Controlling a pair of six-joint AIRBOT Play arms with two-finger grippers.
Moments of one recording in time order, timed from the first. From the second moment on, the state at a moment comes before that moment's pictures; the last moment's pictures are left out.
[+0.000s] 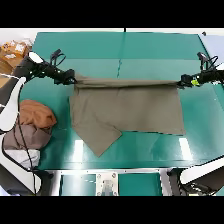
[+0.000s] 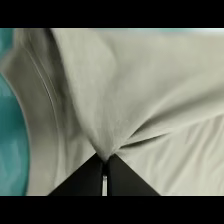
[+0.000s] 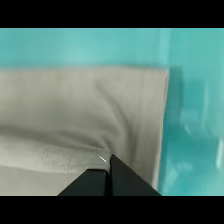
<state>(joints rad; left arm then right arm) 0.01 -1.85 1.66 0.92 -1.17 -1.33 -0.40 -1.79 1.59 -1.13 1.14 1.11</state>
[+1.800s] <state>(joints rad) -0.24 -1.03 0.41 0.77 -0.85 -1.49 -0.68 -0.78 0.32 -1.06 1.09 1.74</state>
